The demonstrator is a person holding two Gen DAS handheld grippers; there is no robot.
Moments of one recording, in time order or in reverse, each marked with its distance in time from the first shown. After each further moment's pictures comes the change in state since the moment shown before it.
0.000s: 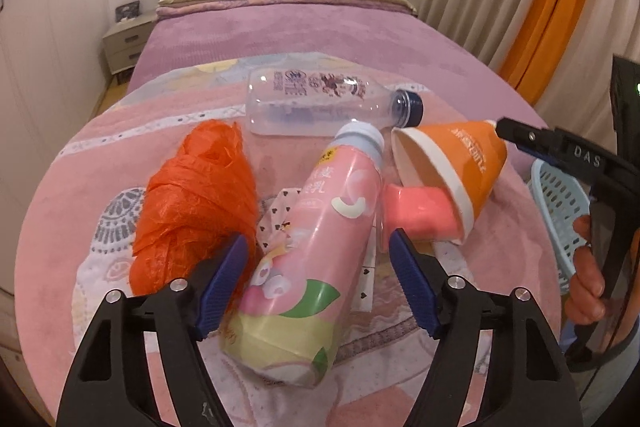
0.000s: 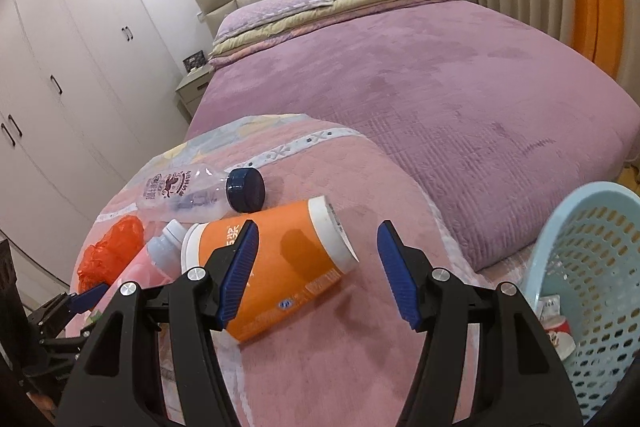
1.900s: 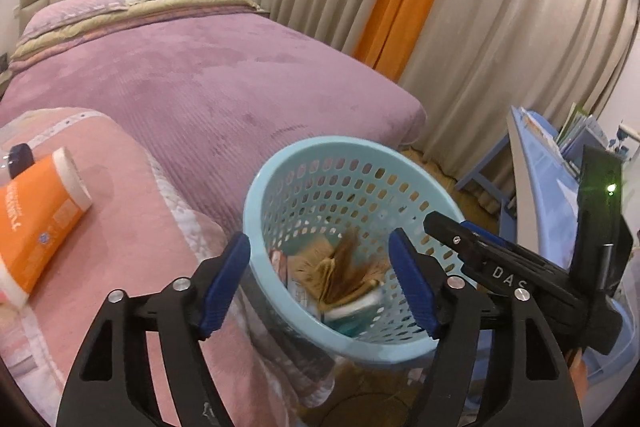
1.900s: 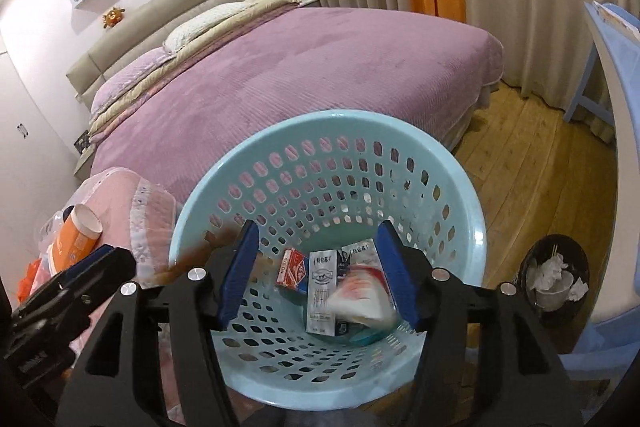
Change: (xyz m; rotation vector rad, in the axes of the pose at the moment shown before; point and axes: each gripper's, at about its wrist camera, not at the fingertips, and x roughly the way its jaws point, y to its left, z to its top) left arm 0.048 -0.281 -0.003 0.212 -0.043 -0.415; right arm -0.150 -0.228 -0.095 0.346 -0.118 -0.337
